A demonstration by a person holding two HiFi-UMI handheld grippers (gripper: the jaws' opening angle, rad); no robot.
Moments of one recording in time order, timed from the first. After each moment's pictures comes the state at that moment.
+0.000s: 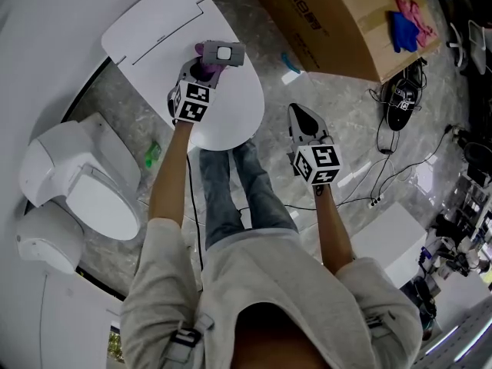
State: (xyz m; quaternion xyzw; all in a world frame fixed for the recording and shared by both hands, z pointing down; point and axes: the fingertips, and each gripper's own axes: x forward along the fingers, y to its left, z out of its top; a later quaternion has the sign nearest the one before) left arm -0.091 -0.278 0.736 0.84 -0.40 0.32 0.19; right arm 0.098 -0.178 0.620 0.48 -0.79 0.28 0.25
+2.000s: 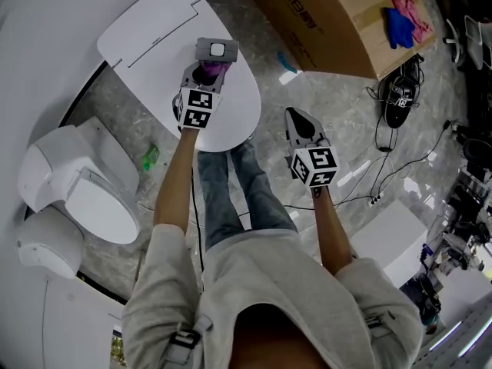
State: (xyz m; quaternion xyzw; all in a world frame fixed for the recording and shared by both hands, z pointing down) left arm -0.070 -0.273 0.720 0.84 -0.43 0.27 0.20; right arm 0.102 -0.162 0.627 0.48 -0.79 0.28 0.26
